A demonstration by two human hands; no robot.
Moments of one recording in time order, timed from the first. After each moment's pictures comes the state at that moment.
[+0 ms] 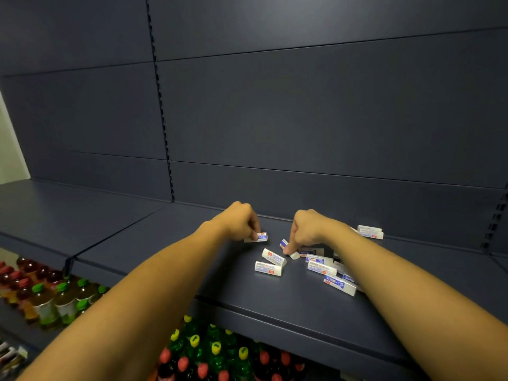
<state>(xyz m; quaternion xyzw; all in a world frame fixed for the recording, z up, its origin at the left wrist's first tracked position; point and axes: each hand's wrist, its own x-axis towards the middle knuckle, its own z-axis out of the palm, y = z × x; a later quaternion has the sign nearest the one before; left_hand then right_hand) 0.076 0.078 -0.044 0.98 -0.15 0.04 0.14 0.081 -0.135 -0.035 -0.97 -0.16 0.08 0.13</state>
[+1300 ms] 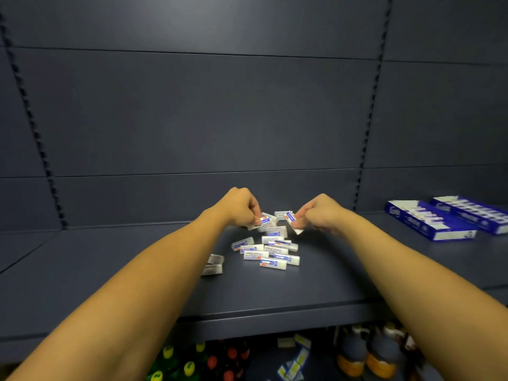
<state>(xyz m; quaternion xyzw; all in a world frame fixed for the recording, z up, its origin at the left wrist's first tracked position) 0.072 -0.055 -0.008 0.92 -0.32 0.02 0.22 -0.008 -0.273 -0.019 -0.89 0.14 -0.07 0.42</state>
